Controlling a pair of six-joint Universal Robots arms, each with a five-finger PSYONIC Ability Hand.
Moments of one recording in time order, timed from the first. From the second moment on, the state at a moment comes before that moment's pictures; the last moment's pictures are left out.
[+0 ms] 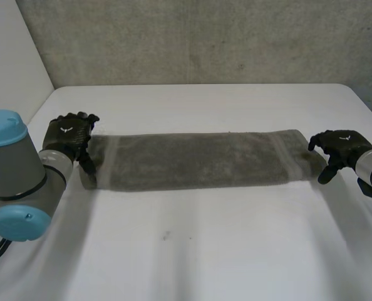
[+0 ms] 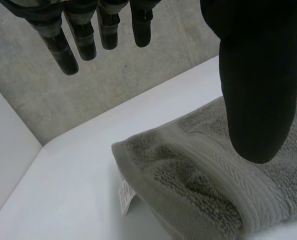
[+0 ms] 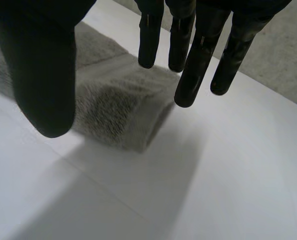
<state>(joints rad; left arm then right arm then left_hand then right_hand) 4.44 -2.02 -1.57 3.40 -1.63 3.33 1.55 -0.98 1.39 0.03 1.23 2.74 0.18 0.17 0.17 0.17 0.03 0.39 0.45 0.72 0.45 0.26</state>
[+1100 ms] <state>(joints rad) 4.45 -1.98 -1.68 3.50 -1.63 3.33 1.74 -1.10 1.24 -0.24 1.34 2.57 0.18 0.16 0.17 0.17 0.03 0.95 1.18 1.18 1.19 0.98</state>
